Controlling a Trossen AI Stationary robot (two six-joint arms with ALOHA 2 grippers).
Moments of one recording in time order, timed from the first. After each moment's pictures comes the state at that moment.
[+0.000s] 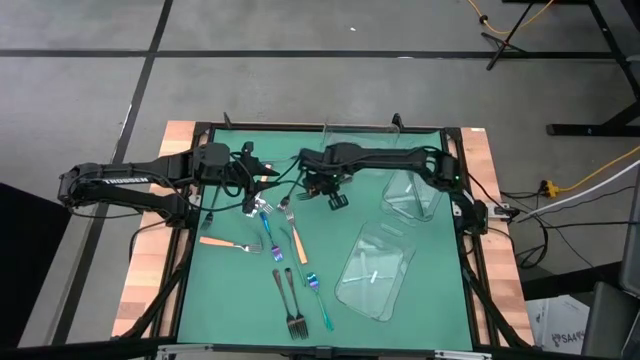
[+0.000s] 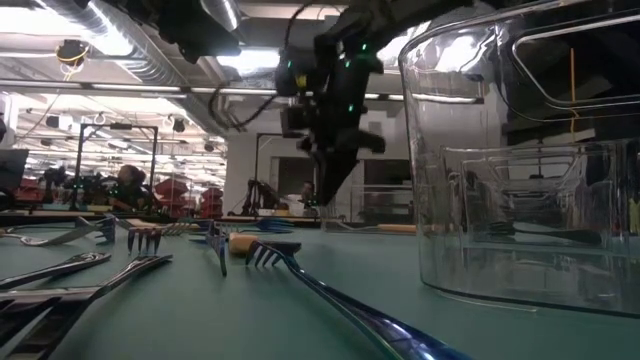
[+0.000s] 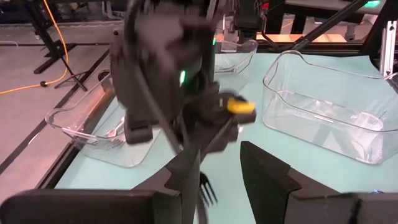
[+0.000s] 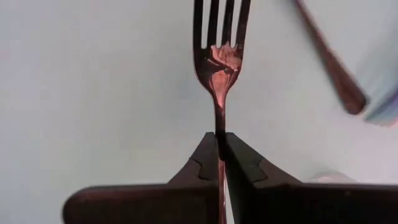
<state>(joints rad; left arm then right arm) 0.17 0.88 0.75 -0.26 -0.01 0.05 -0.20 2.19 1.87 -0.99 -0.03 -0.65</state>
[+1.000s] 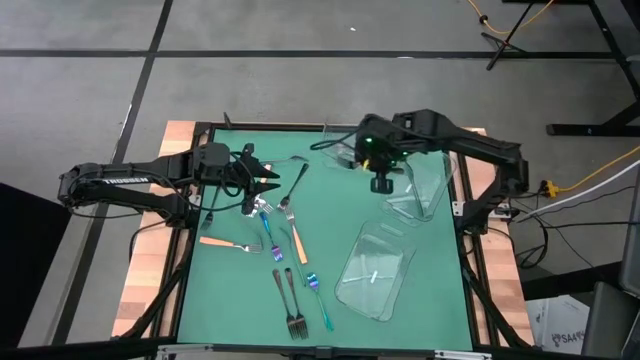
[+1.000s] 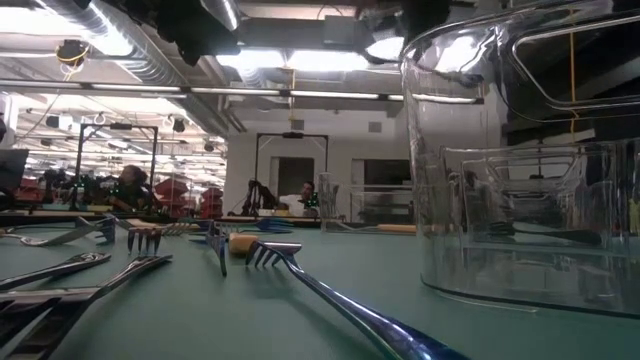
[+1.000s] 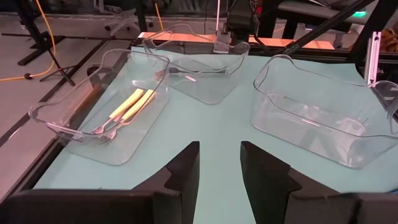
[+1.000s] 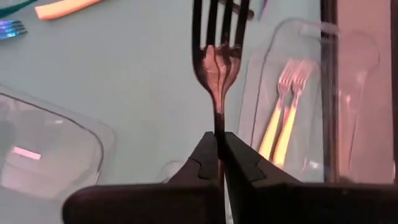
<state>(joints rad) 0.17 0.88 0.75 -0.26 0.02 0.00 -0.20 1.66 1.87 -1.39 0.06 -0.20</state>
